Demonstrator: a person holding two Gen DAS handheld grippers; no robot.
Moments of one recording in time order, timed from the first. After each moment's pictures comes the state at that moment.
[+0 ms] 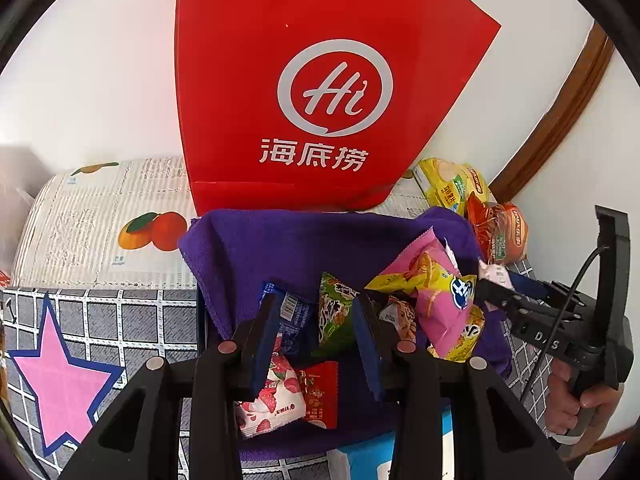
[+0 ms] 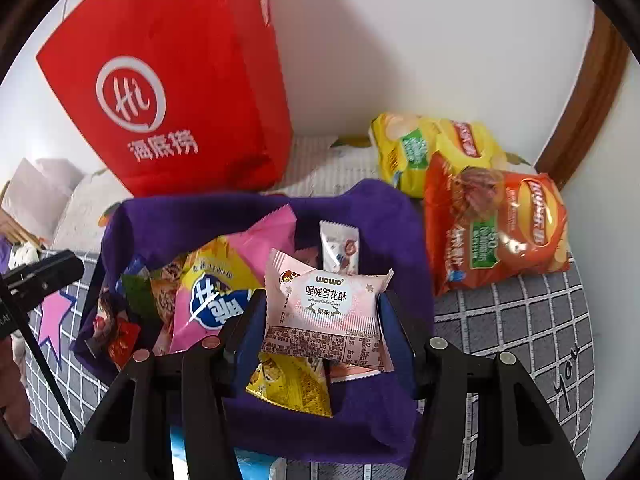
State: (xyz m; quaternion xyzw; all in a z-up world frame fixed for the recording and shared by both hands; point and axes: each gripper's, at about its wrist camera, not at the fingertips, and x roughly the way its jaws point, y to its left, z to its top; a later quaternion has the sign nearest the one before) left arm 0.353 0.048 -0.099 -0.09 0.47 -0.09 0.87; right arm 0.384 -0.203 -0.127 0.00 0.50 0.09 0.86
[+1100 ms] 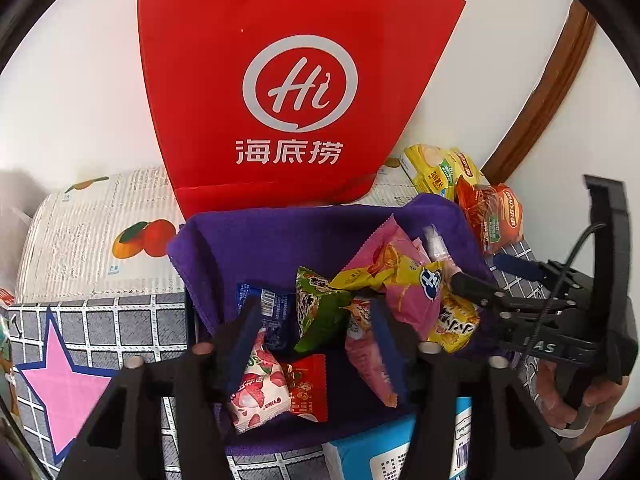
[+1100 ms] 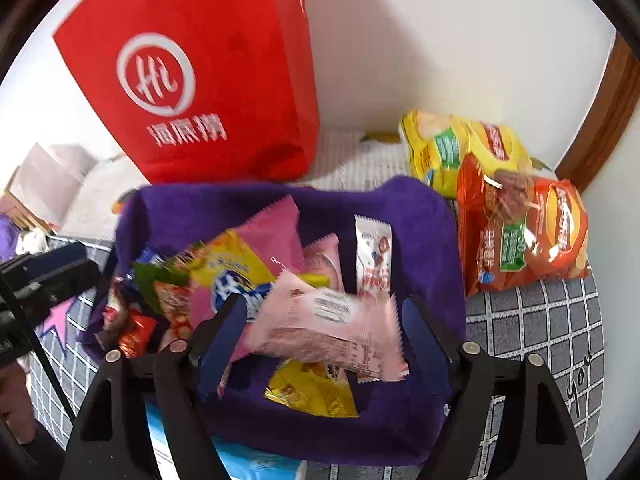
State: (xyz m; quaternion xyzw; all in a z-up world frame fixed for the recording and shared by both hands) left arm 0.349 0.031 -0.093 -0.06 0.47 -0.10 0.87; right arm 0.377 -0.190 -0.122 0.00 0.48 0.12 0.87
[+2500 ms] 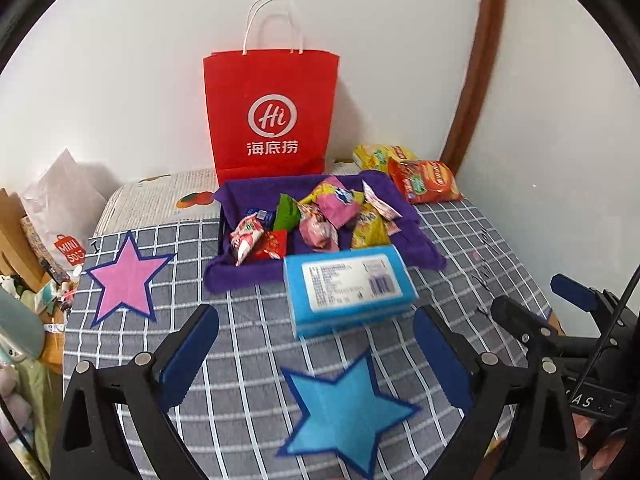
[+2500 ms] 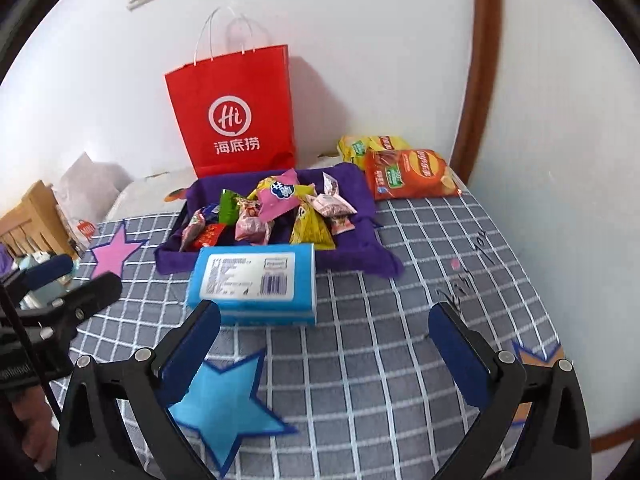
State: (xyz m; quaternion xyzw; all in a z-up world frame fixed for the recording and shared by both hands) left arm 0.097 -0.009 -0.017 -0.02 0.40 -0.07 0.92; right arm 0.086 -0.211 -0.032 0.03 0.39 0.02 0.92
